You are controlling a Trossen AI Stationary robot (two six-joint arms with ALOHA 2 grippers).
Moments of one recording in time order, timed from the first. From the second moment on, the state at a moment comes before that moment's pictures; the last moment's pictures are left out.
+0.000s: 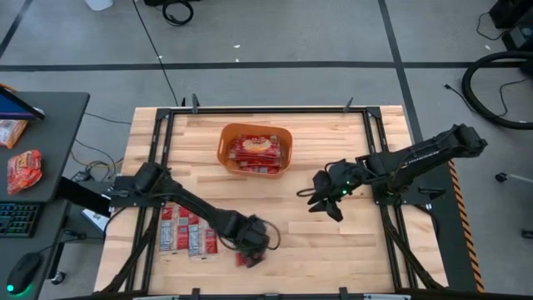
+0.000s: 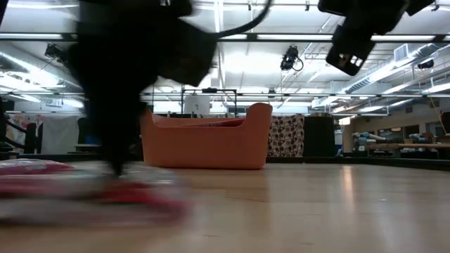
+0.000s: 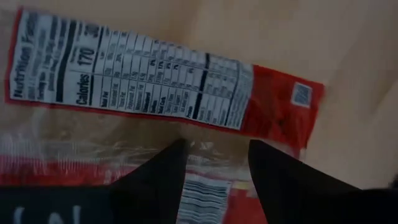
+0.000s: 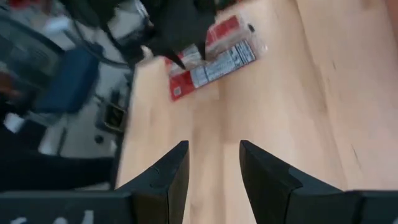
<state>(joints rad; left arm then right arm) -0.45 2.05 1.41 -0.66 0.01 -0.95 0.21 1.13 0.73 -0.26 -0.19 0.49</state>
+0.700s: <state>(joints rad) -0.25 2.02 1.41 -0.40 -0.19 -0.57 0.17 1.11 0.60 -0.32 -0.07 0.55</state>
